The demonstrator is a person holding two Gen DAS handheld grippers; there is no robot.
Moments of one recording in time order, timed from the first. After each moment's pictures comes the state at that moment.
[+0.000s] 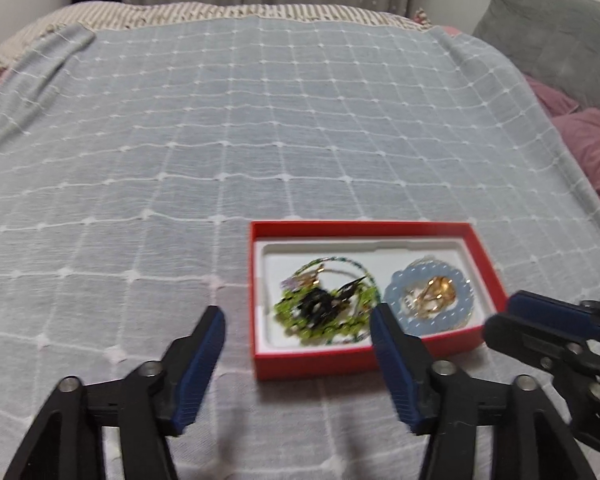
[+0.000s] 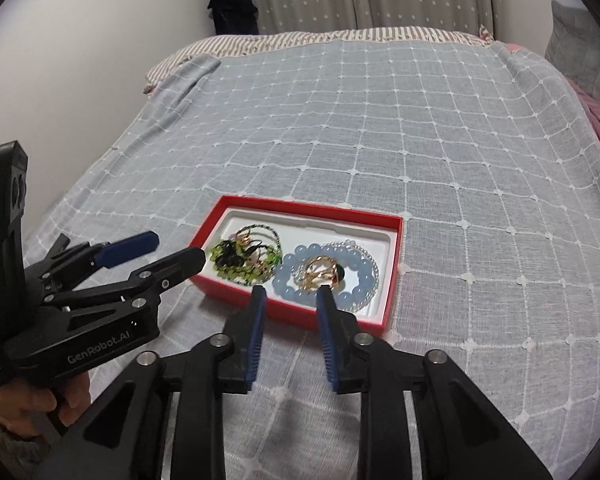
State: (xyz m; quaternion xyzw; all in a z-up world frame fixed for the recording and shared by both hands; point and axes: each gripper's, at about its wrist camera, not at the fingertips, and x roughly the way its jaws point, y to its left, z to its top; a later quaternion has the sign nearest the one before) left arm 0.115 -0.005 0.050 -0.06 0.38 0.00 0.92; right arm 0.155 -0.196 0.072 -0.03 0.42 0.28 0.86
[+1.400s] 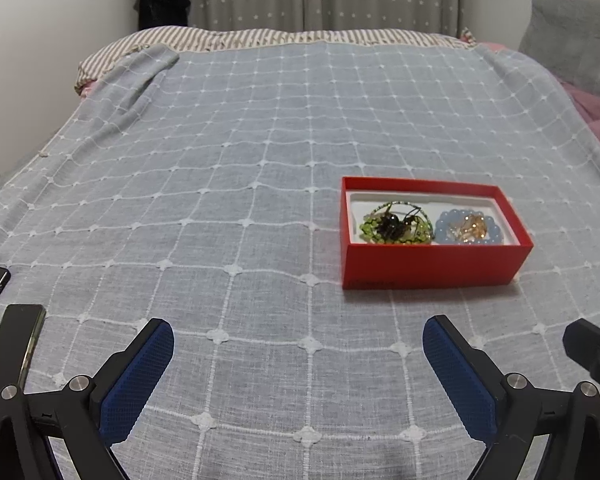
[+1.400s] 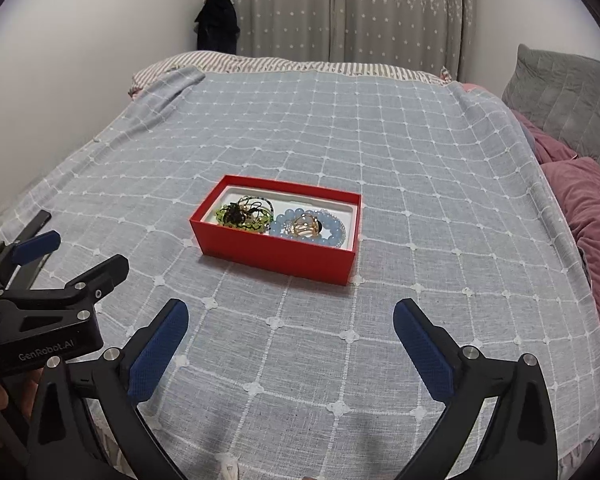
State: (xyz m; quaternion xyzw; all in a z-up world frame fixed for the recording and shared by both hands) left arm 0.011 0.004 0.056 -0.03 0.34 0.10 0.93; right arm 0.050 -0.212 0.089 -0.09 0.36 0.20 0.91
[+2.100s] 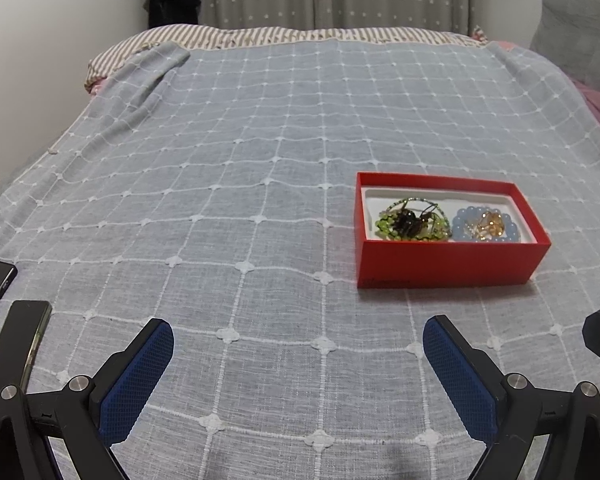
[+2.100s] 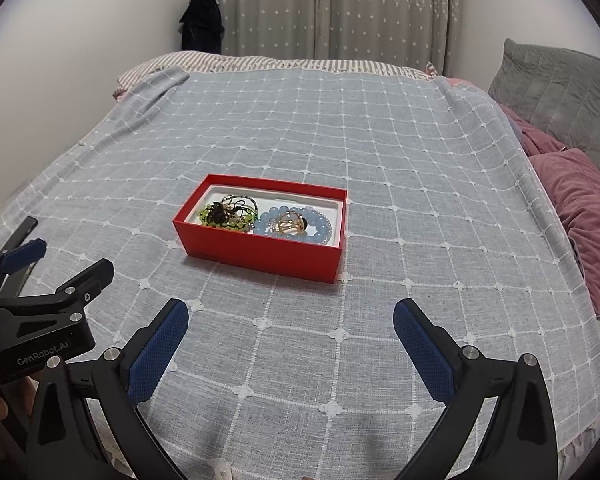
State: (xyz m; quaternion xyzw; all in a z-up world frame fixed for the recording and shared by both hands) left arm 0.014 0.006 0.049 -0.02 0.34 0.12 0.93; right arm 0.054 -0.214 0.085 -0.08 0.36 0.17 0.91
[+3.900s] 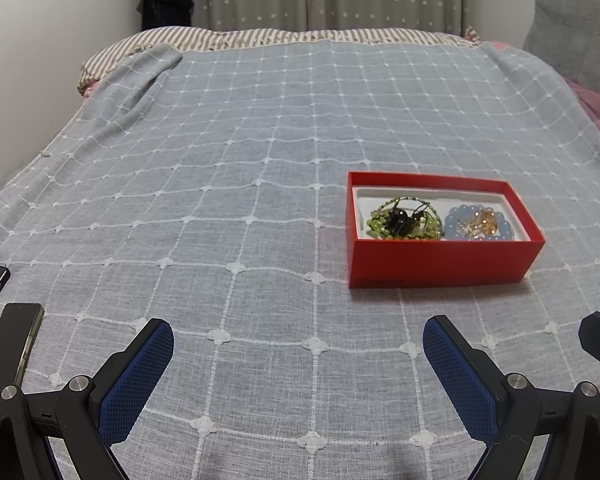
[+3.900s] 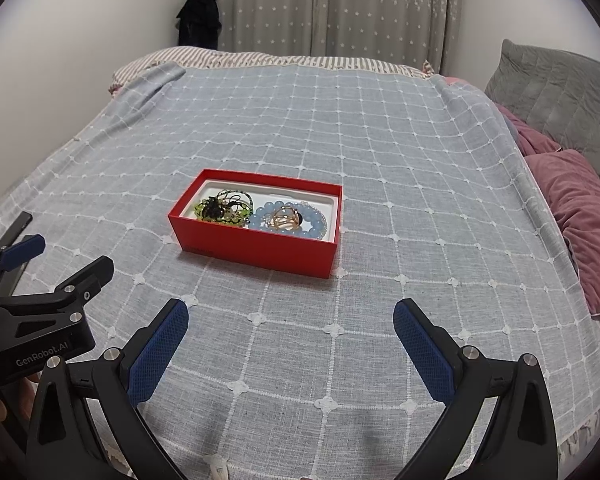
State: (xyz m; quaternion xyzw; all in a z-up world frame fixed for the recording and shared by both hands) left arm 0.016 0.004 0.047 -0.02 0.34 0.11 0.93; right arm 0.053 -0.212 0.084 -0.09 0.37 0.16 0.91
